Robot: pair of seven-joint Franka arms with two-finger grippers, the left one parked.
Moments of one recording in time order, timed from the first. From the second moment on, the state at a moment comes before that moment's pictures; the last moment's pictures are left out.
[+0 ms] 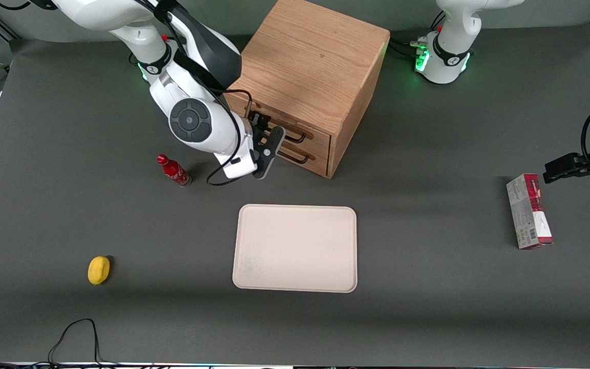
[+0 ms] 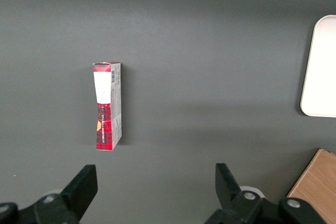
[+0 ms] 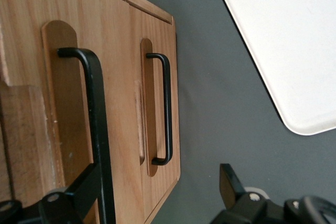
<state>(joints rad) 0.09 0.43 0.62 -1.60 0.10 1.79 -0.37</state>
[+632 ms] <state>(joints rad) 0.09 0.44 0.65 -1.64 0.10 1.86 -0.37</state>
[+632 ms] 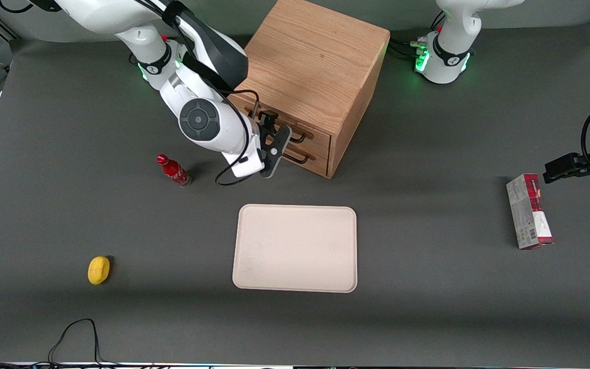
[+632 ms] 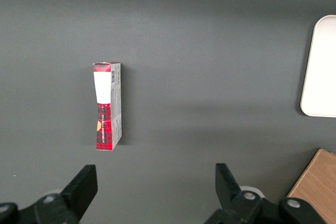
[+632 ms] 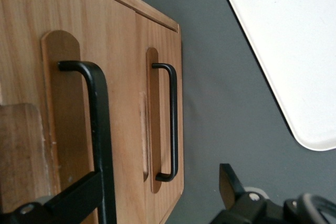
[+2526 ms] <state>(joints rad) 0.08 0.66 0.45 -1.23 -0.06 1.74 -0.64</state>
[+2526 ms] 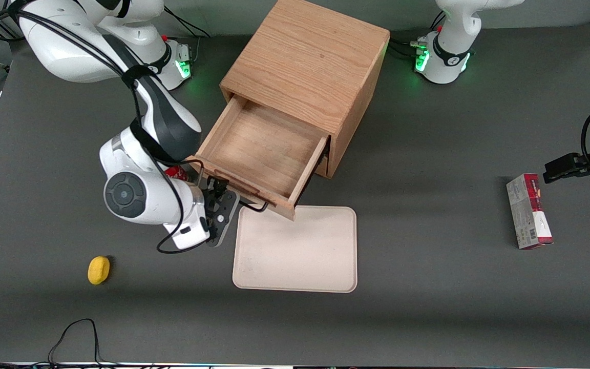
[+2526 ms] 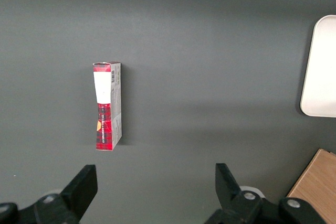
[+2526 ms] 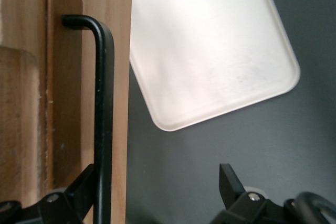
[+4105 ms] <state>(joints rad) 0.06 -0.15 0.01 -1.73 0.04 1.53 0.07</state>
